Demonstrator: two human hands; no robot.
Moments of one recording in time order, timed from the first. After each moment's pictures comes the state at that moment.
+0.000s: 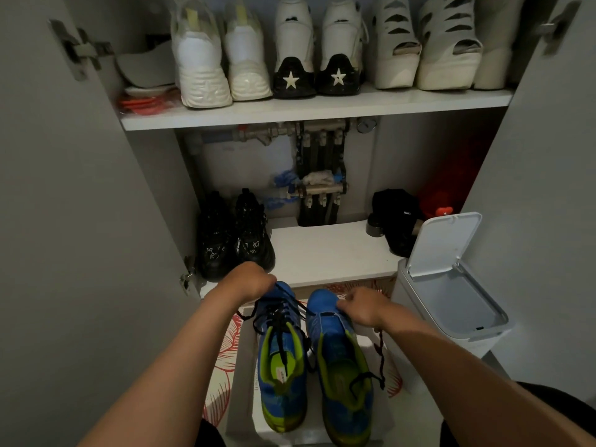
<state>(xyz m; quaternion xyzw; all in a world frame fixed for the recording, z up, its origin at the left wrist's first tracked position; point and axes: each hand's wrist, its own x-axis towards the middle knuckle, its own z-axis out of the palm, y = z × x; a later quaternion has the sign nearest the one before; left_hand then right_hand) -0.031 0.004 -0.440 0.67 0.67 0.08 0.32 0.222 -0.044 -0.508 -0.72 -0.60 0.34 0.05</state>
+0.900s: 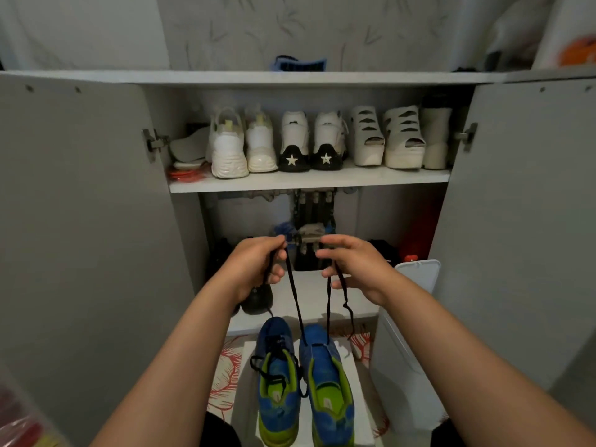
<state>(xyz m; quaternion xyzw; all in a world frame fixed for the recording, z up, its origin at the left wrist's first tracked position) -0.021 -0.074 -0.290 0.55 0.42 0.41 0.60 0.194 -0.106 -0.300 -0.52 -0.48 0.50 0.49</state>
